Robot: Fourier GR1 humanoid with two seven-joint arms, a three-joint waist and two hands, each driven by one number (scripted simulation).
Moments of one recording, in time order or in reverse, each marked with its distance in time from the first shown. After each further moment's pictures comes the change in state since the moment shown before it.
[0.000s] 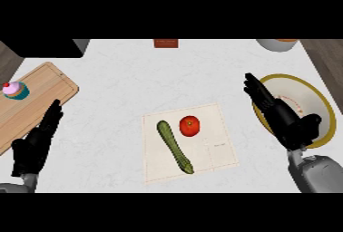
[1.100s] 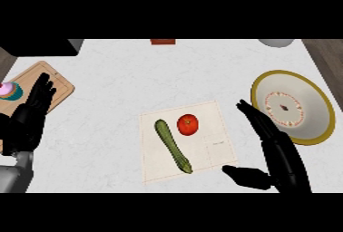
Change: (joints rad) left arm -0.108 -0.024 0.098 -0.136 0.001 0.036 0.167; right arm 0.177 -0.049 0.231 -0.332 0.792 -0.309 0.300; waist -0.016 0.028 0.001
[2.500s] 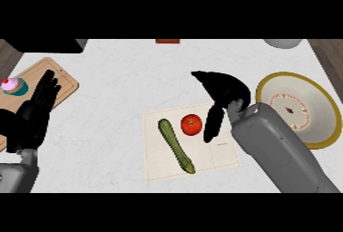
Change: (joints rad) left arm -0.014 -0.068 0.046 -0.037 -0.088 -0.049 0.060; right arm -0.676 0.232 -0.078 0.520 -0.186 0.813 0.438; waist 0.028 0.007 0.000
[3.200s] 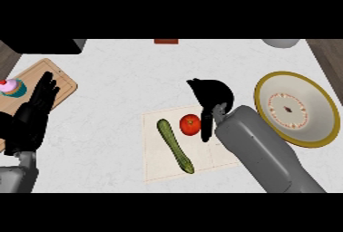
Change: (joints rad) left arm 0.020 -0.032 0.041 -0.022 -0.035 -0.034 0.014; right arm -0.016 0.063 0.061 0.179 0.187 0.020 -0.099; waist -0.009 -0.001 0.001
